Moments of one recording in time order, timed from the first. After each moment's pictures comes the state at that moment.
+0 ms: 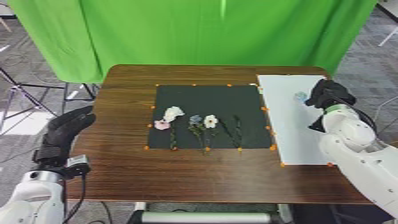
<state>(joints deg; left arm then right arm) 123.8 -55.6 -101.3 -113.3 59.8 13.7 8.2 -73.3 -41.2 60.2 -87.9 -124.2 7.0 32.6</state>
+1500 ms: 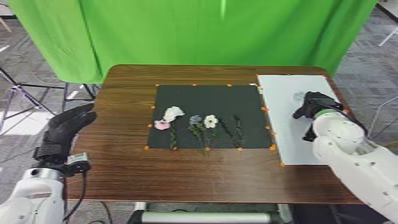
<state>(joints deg) 122.6 -55.0 -100.9 -112.7 59.9 13.4 8.2 -73.3 -42.1 57.7 -90.6 -122.8 -5.0 37.9</state>
